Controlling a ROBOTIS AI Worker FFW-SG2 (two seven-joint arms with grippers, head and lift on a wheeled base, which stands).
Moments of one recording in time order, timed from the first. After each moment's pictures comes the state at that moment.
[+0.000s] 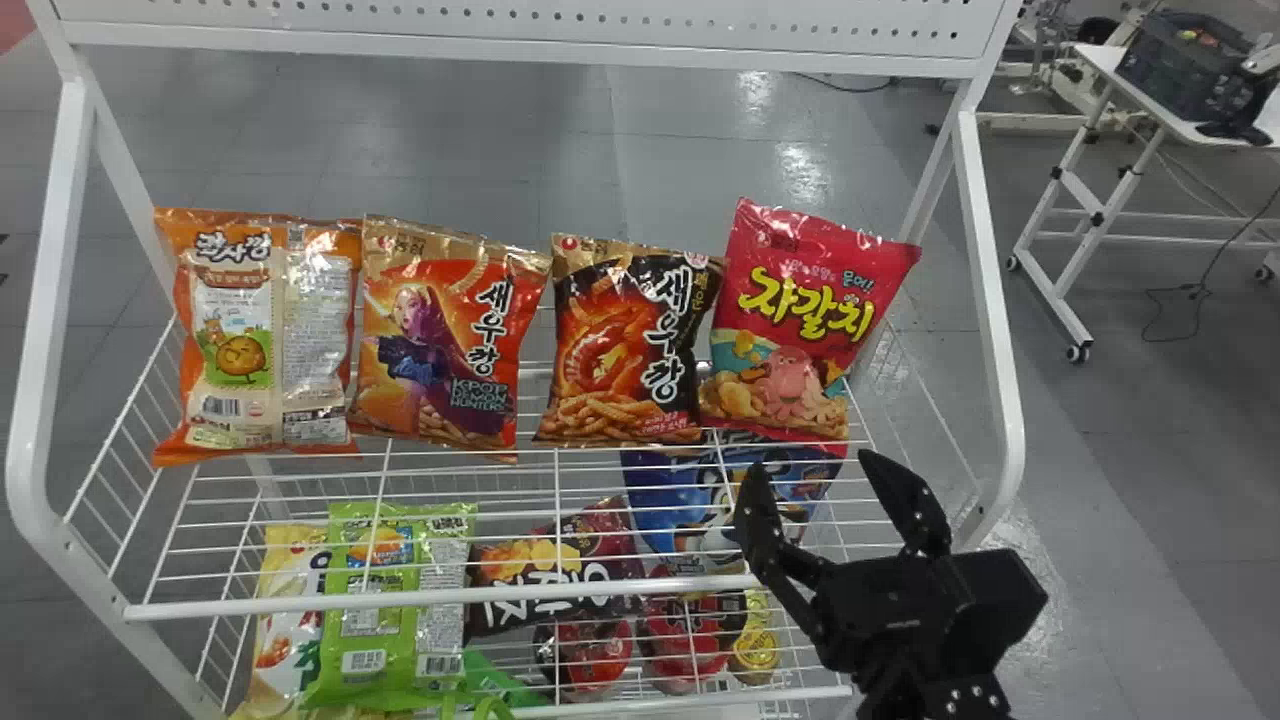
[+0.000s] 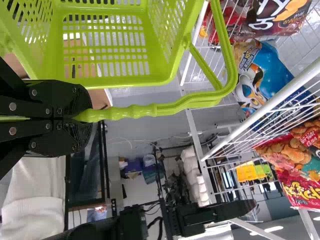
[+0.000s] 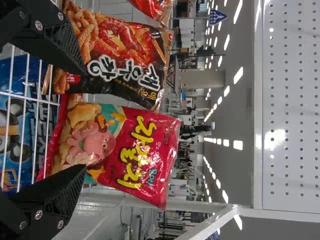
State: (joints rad) left arm 0.62 0.16 0.26 -2.13 0.50 1.33 -0.95; right arm 0.44 -0.24 0.21 -1.94 -0.10 -0.07 -0.18
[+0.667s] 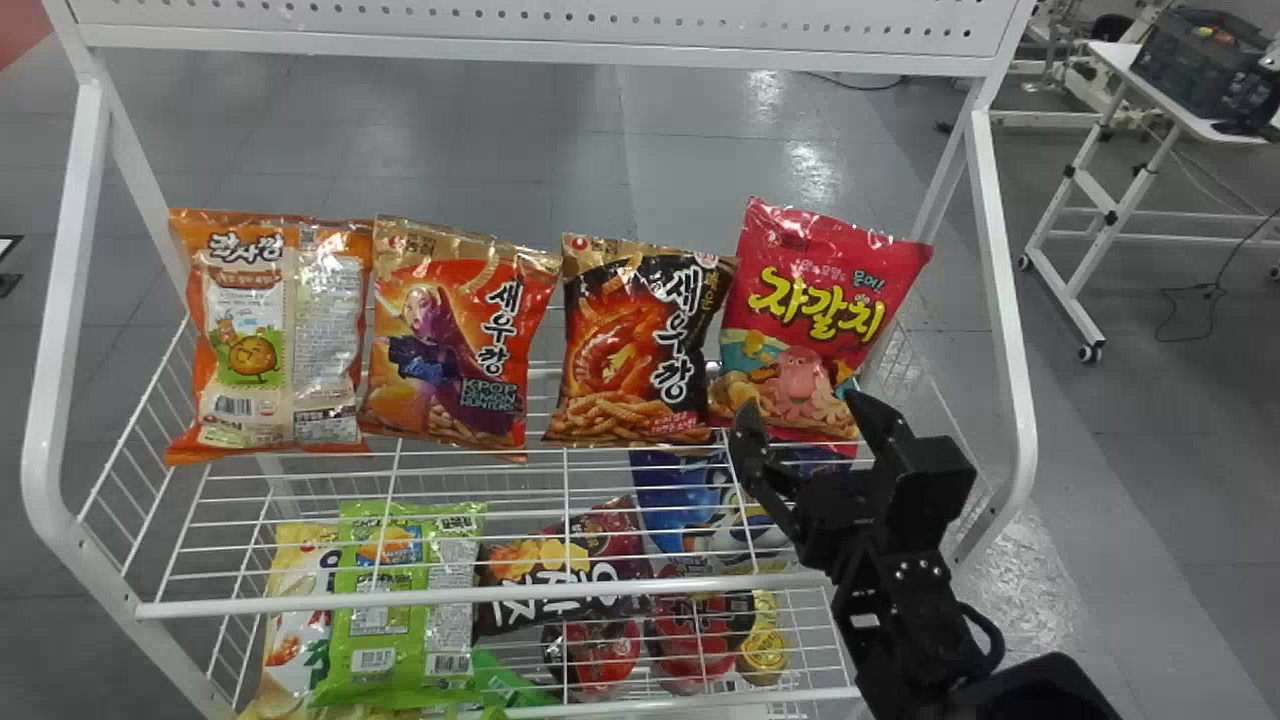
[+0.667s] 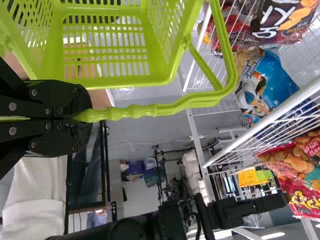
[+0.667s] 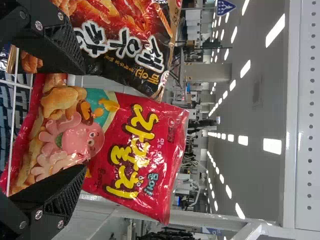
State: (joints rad) left arm 0.61 0.17 0.26 -2.10 0.49 1.32 -0.95; right arm 0.19 -0.20 0.23 -1.72 -0.11 -0.01 -0.18
